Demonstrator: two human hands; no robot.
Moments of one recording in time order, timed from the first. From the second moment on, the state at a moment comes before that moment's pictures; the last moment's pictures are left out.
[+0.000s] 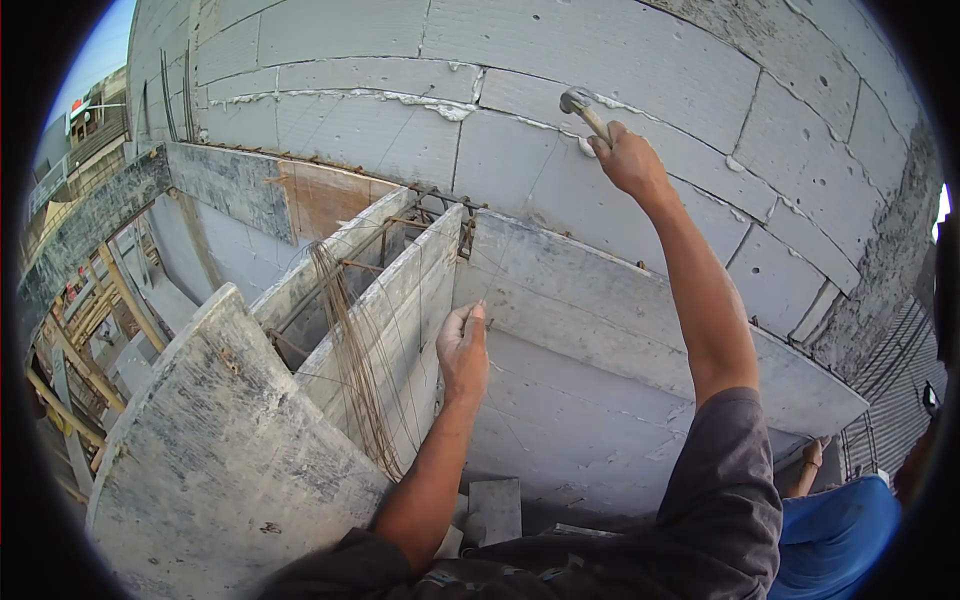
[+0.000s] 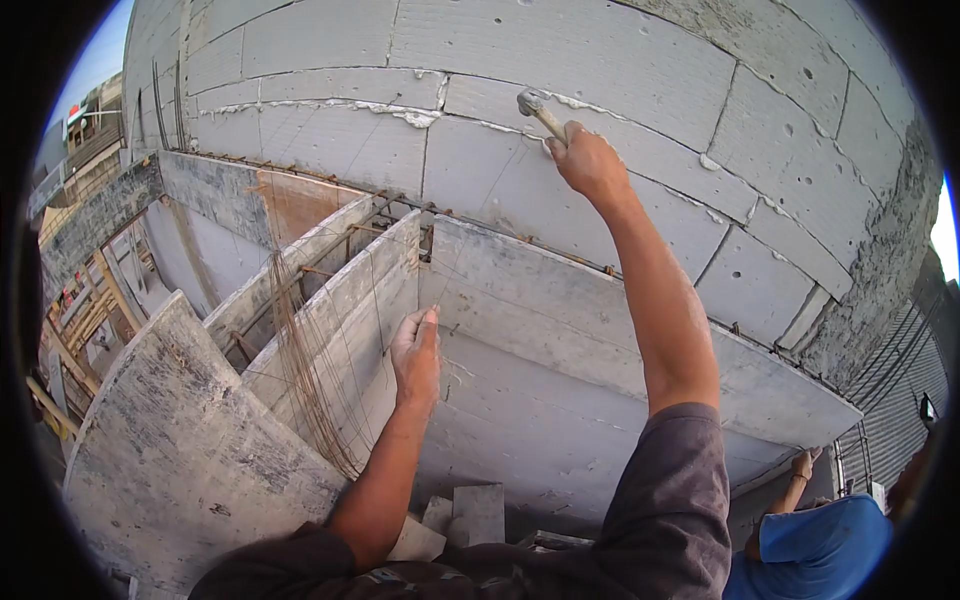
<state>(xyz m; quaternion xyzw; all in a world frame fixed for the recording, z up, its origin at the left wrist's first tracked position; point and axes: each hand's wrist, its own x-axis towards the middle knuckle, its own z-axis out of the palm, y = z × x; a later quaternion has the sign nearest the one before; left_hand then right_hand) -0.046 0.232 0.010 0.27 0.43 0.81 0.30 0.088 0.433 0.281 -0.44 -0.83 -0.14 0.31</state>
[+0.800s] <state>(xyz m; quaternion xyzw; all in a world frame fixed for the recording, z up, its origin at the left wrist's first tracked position) -0.046 0.247 -0.041 0.29 0.42 0.77 0.38 0.144 0.276 0.209 -0.41 -0.72 0.23 0.51</state>
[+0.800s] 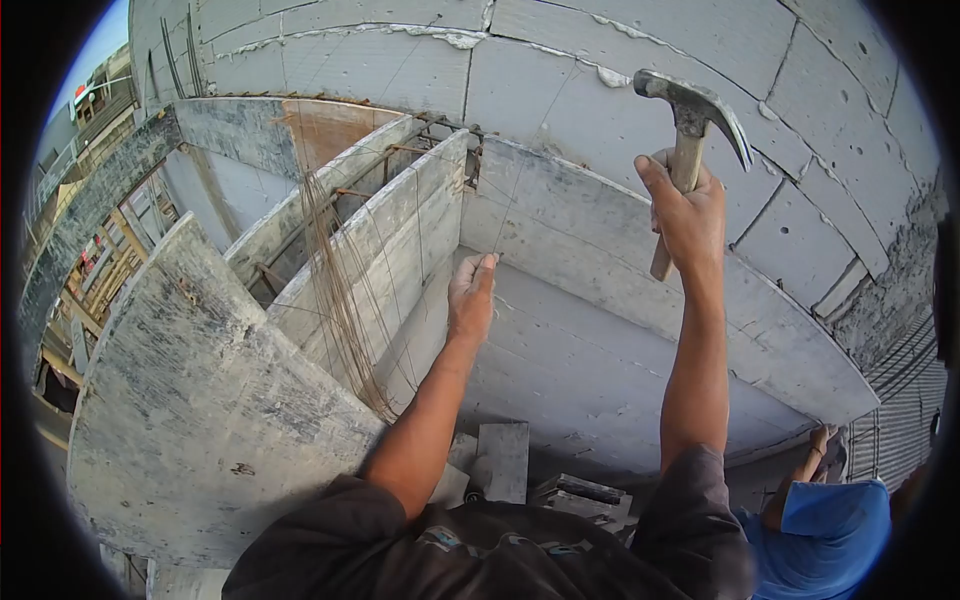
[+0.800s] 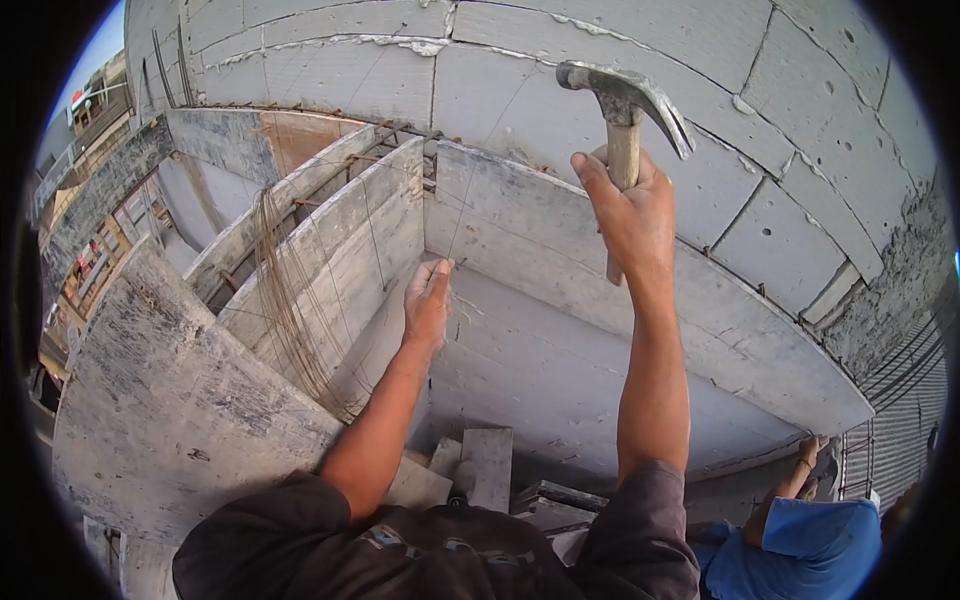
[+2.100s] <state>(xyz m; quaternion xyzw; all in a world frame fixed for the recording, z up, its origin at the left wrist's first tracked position) -0.031 0.330 -0.106 0.00 0.34 0.76 0.55 0.170 0.244 -0.084 -0.47 -0.57 0.48 0.48</state>
